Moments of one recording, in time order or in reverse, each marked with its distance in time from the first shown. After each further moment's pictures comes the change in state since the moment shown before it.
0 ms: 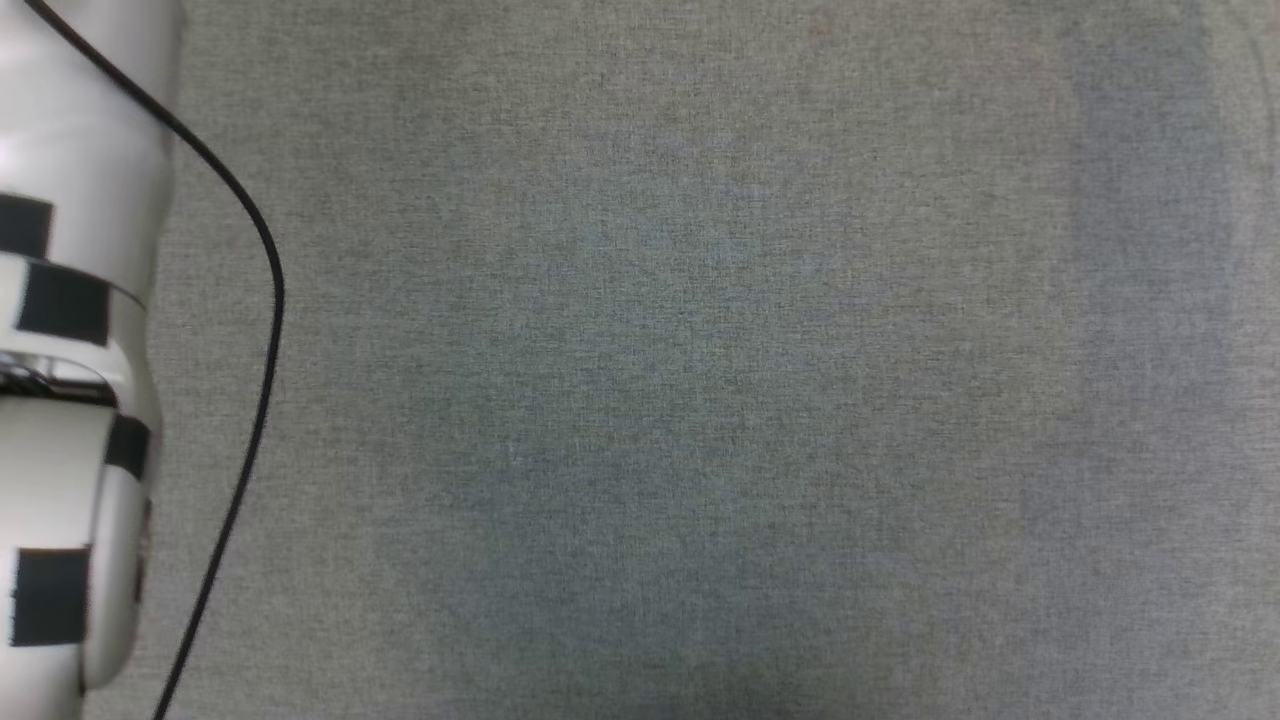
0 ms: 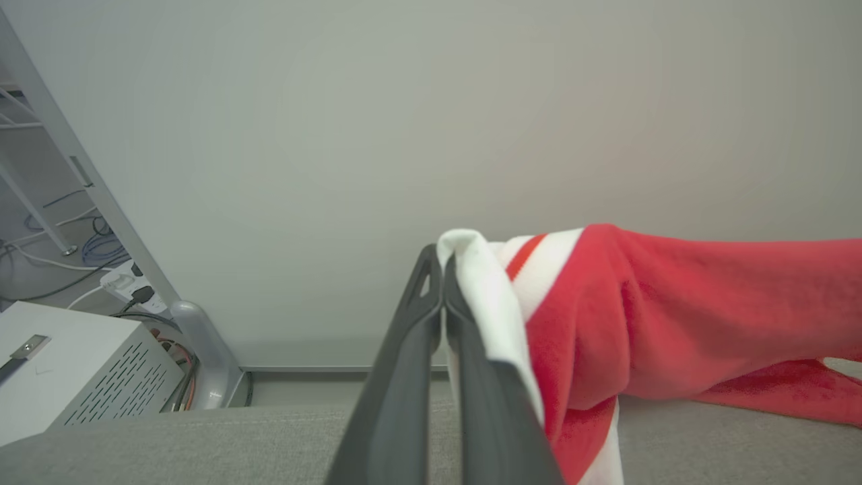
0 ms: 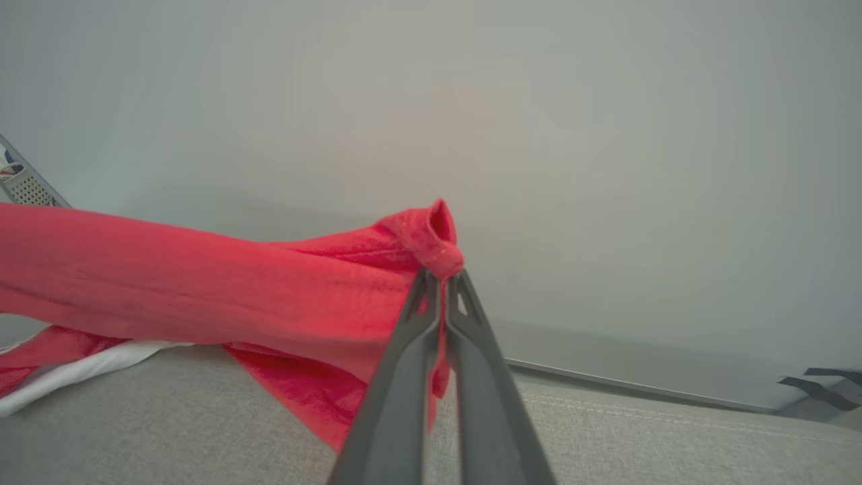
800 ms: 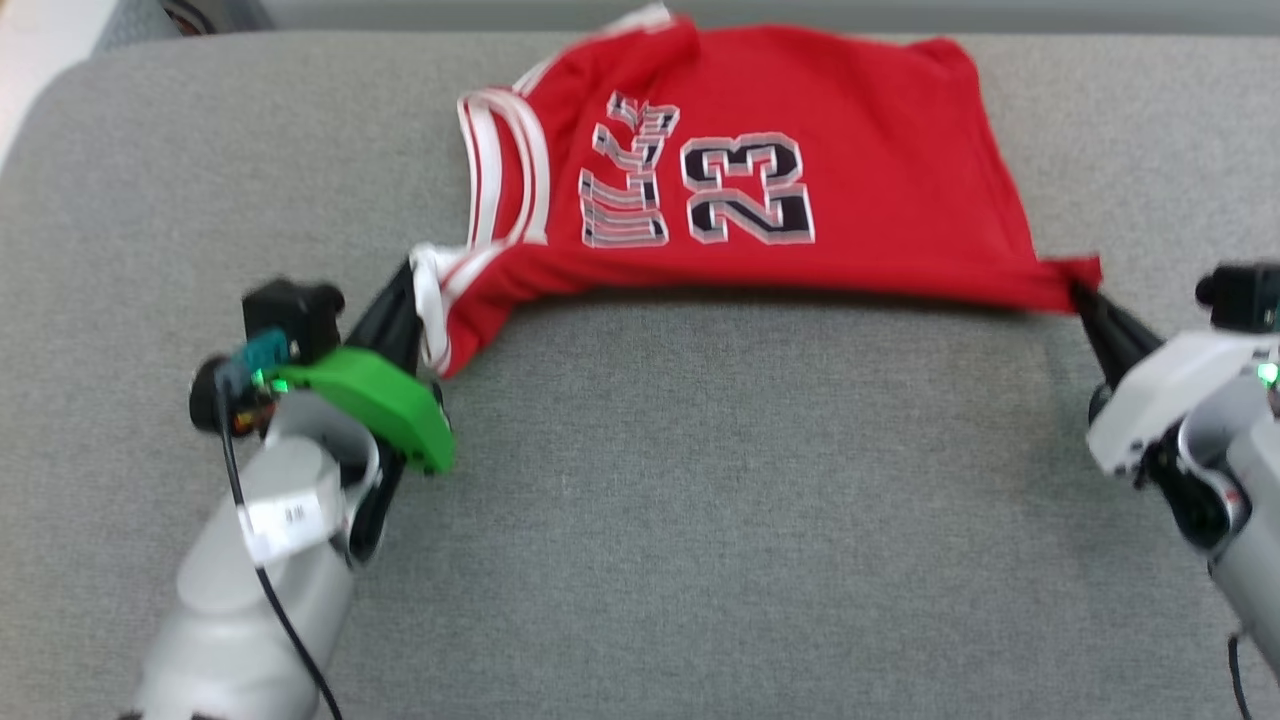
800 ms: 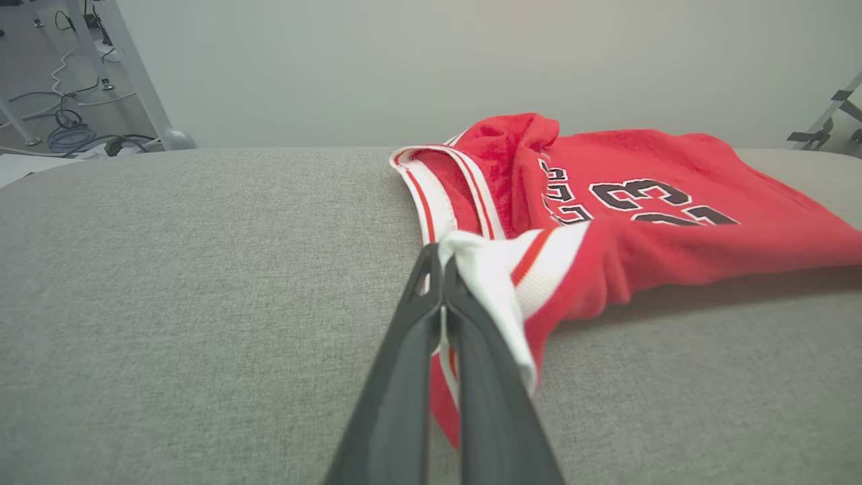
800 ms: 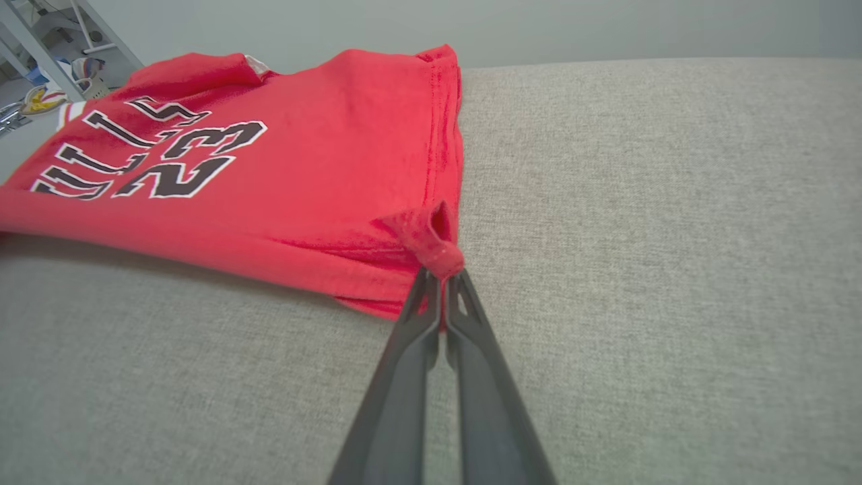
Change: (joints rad) left arm 0.938 0.048 -0.059 -0.530 -0.063 0.027 -0.001; right arm 0.881 -0.165 0.120 -0.321 0.255 0.000 -0.114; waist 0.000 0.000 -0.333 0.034
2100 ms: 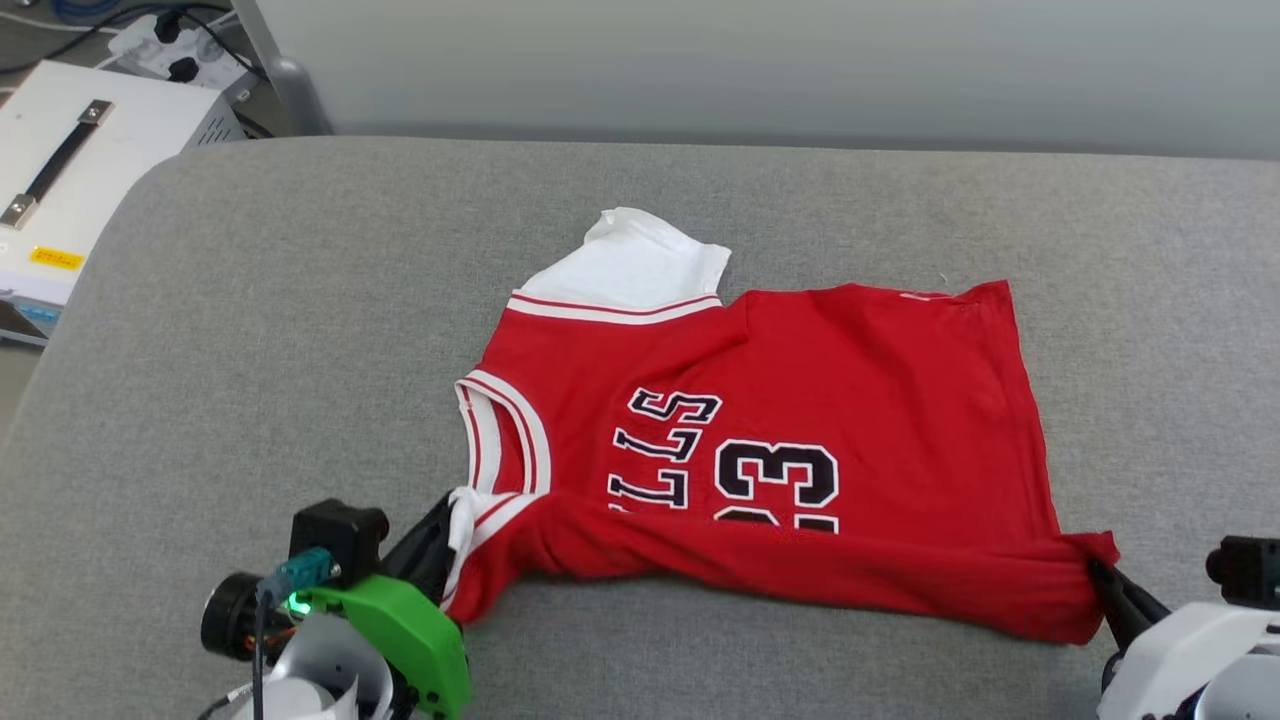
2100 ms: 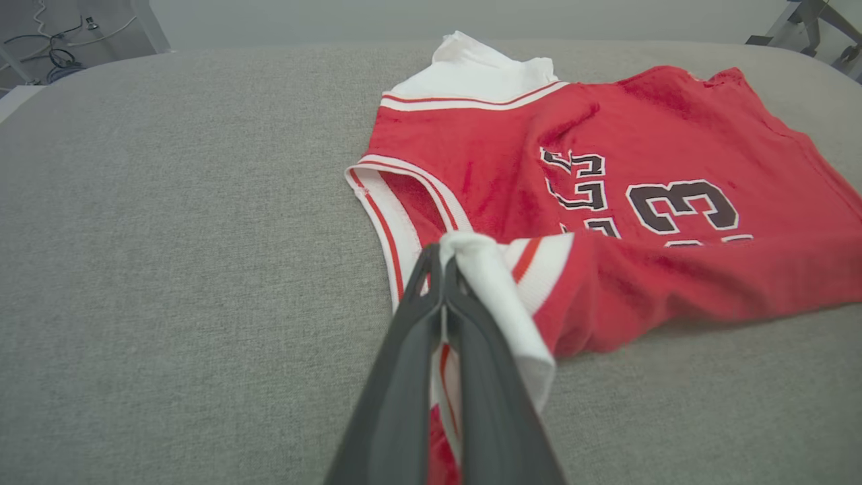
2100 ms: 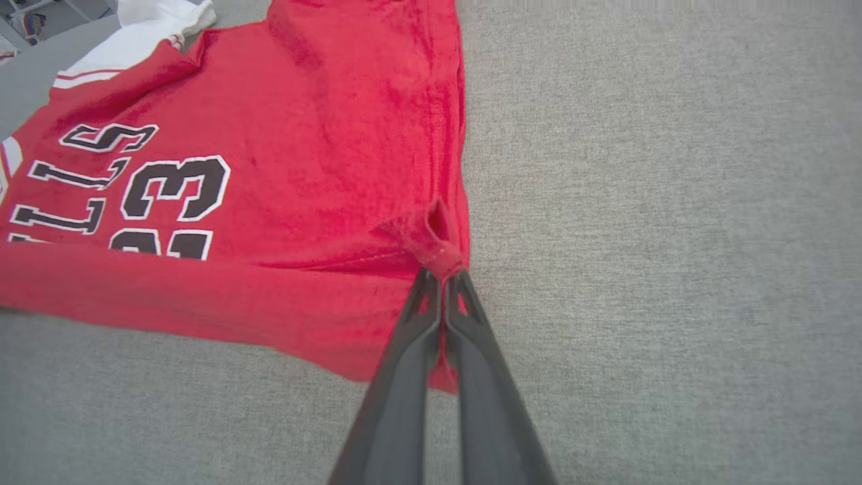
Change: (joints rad) left arm 0.544 0.166 -0.063 -0.648 -0.013 0.194 0.300; right arm 0.813 0.344 -0.721 -0.822 -0.498 0.000 0.546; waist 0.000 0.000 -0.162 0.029
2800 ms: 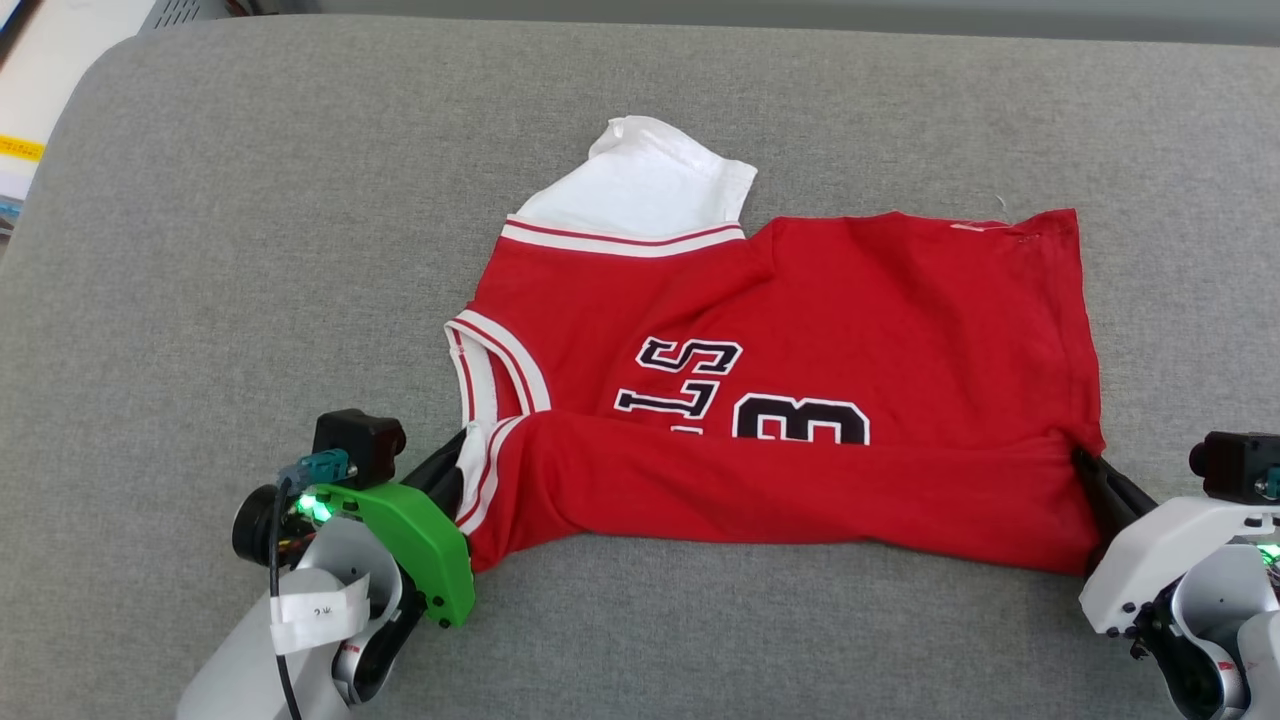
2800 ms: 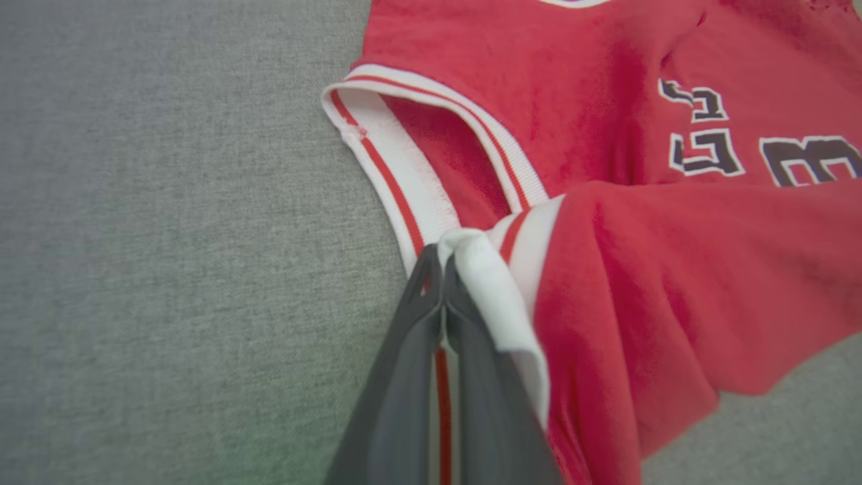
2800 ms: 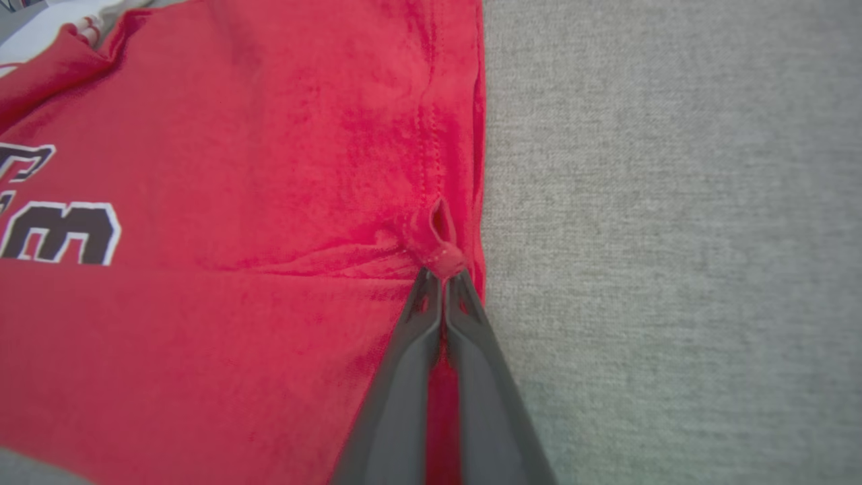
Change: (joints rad) left arm -0.284 -0.072 -0.049 0.393 -0.059 -0.196 -0.072; right arm -0.278 -0.097 0.113 0.313 0.049 0.000 -0.162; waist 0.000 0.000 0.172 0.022
